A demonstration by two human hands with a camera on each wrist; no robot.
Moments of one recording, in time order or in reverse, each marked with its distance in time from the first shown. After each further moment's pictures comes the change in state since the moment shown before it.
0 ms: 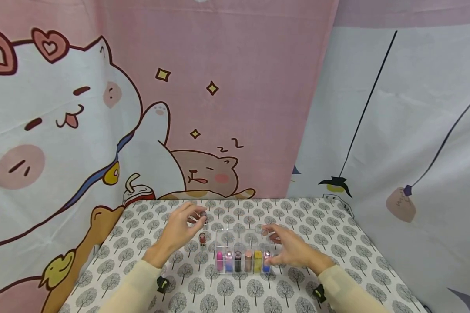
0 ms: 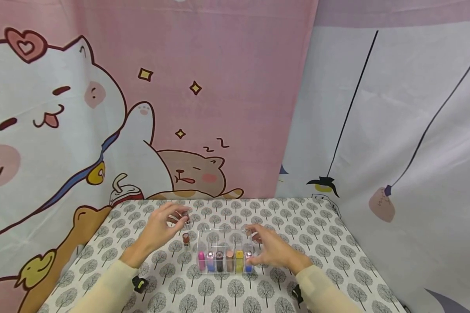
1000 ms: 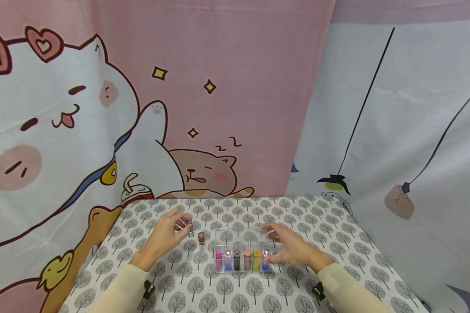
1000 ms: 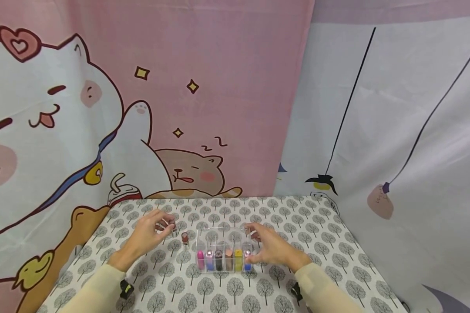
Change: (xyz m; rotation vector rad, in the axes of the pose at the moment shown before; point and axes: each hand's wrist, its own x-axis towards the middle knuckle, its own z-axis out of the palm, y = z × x) left_hand -0.030 -0.044 -0.011 0.055 -0.061 -0.052; right_hand -0.001 -0.002 -0.001 0.009 -0.003 0.001
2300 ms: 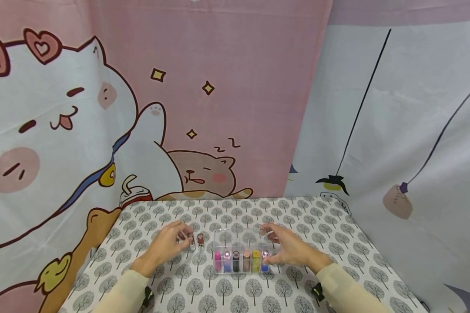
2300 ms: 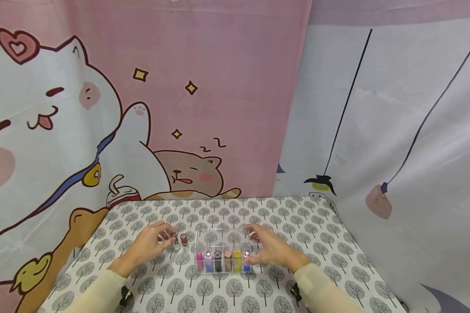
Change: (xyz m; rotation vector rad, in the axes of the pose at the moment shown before) left_hand -0.019 -0.007 0.010 0.094 -0.222 -0.135; right_hand 0.000 0.003 0.001 0.015 0.000 -0.006
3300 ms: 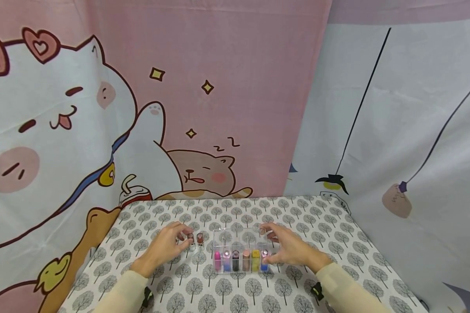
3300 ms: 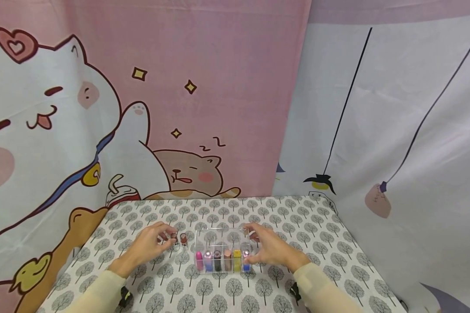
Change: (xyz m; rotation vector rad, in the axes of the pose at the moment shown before) left_hand -0.002 0.000 0.002 0.028 -0.028 -0.061; right_hand 0.000 -0.004 0.000 -0.029 0.009 0.015
